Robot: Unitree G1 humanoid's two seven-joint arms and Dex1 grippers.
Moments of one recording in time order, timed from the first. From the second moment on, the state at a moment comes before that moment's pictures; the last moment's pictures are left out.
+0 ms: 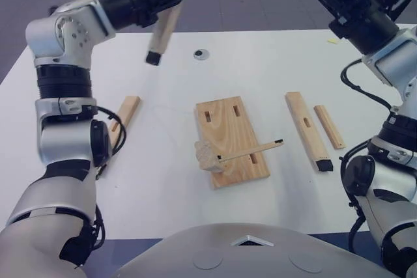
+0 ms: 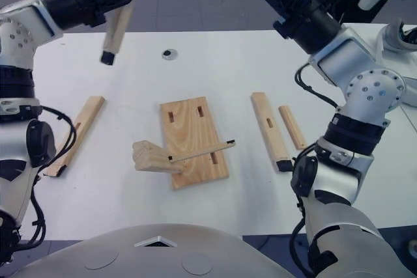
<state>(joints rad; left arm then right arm) -1.04 0.43 0.17 0.39 -0.70 0.93 -0.89 -0.76 -0.42 -0.39 -0.01 1.26 0.98 0.35</state>
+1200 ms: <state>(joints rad) -0.99 0.41 0.09 0.20 -1.01 1.30 -1.05 -0.79 -0.42 -0.34 0.05 1.49 1.11 0.49</state>
